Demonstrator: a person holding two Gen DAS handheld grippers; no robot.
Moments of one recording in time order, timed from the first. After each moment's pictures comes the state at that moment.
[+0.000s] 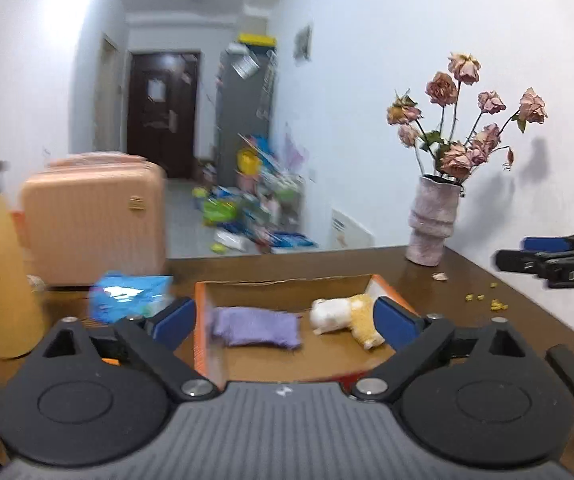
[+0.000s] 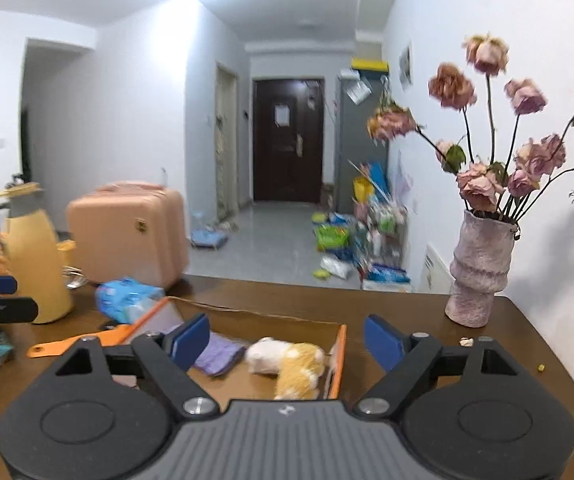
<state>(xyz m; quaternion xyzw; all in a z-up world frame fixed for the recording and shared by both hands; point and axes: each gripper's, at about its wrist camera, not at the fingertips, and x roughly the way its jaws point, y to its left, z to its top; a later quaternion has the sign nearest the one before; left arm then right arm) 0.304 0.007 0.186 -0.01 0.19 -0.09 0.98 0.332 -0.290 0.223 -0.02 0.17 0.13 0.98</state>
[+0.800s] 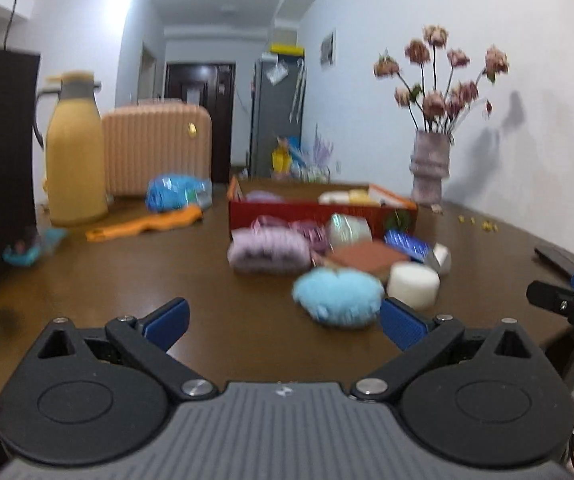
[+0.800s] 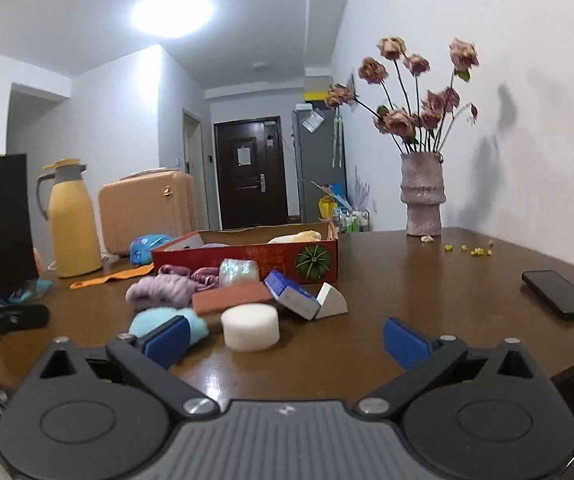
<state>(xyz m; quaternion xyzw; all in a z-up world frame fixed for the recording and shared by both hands) 0.083 -0.001 0.033 -0.02 0.18 -0.06 0.98 0.060 -0.266 0.034 0.04 0.10 0.07 0.99</state>
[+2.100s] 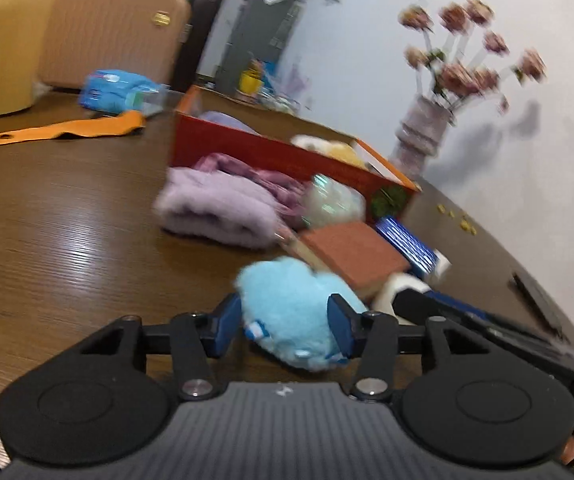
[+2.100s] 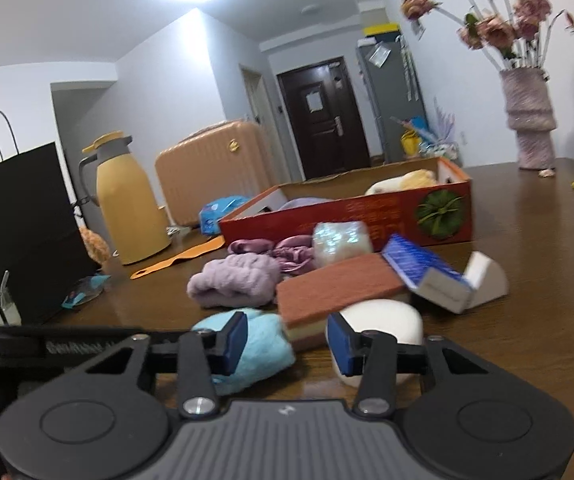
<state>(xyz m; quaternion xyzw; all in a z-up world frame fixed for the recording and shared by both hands) 0.220 0.016 0.009 -0.15 0.29 -0.13 0.94 0.202 -0.209 0.027 0.11 0.20 0.21 0.95</state>
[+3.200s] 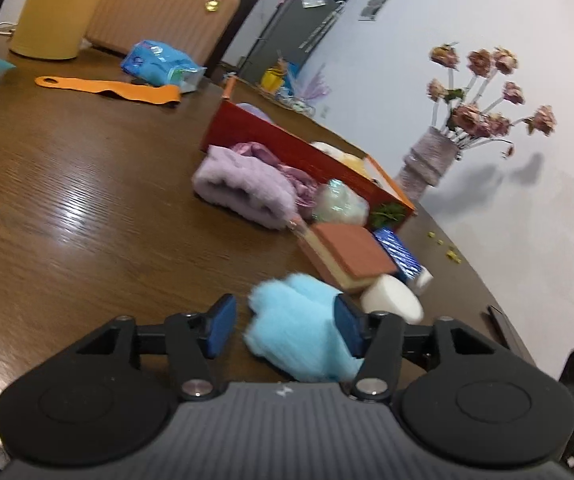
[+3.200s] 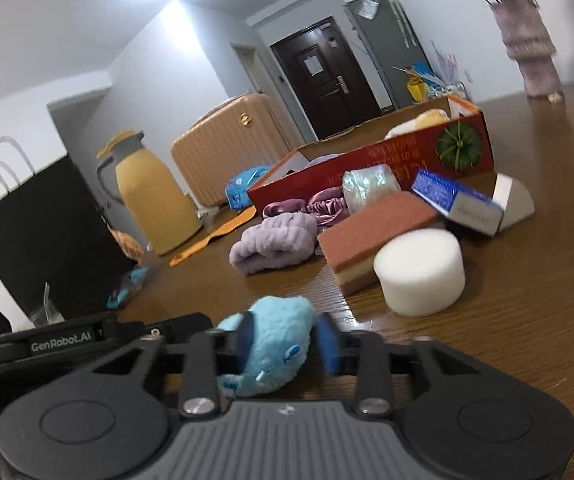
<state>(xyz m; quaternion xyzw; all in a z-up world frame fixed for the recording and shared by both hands) 0.187 0.046 0.007 -0.25 0.30 -0.12 0.91 0.183 -0.210 0.016 0.20 0.25 0.25 0.92</state>
